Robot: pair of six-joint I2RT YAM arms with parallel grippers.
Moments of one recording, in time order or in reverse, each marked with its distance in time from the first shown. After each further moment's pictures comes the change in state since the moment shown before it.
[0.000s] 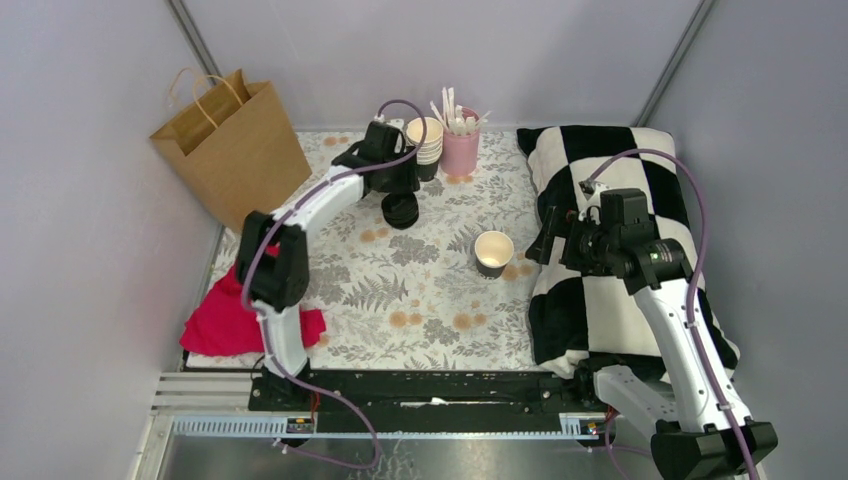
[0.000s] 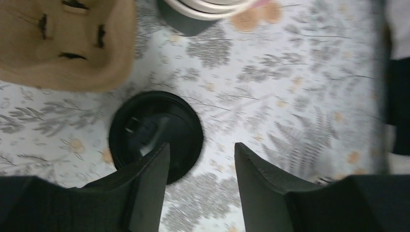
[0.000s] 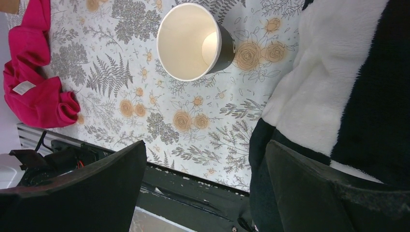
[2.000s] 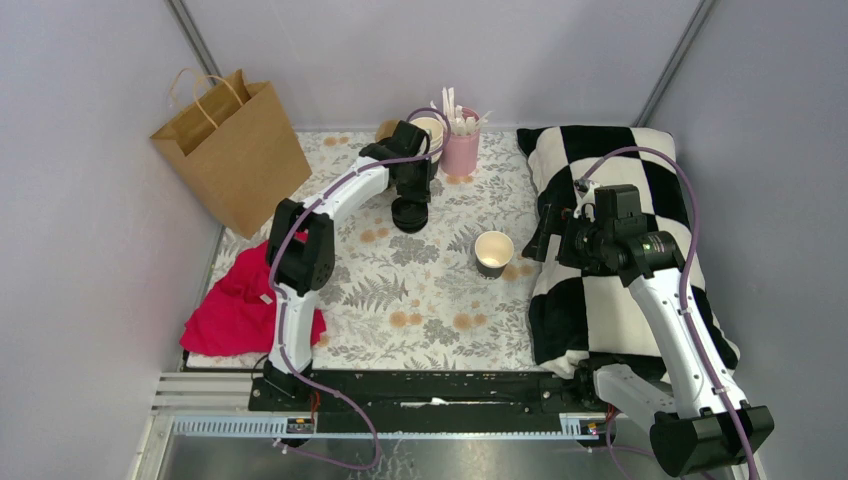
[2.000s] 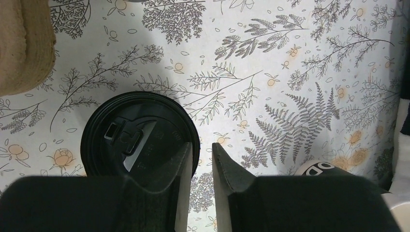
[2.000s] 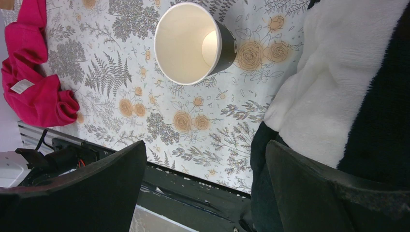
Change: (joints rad) left arm -0.032 0.260 0.300 -0.251 0.043 0.008; right arm 0.000 0.057 -0.008 0.026 -0.017 0.000
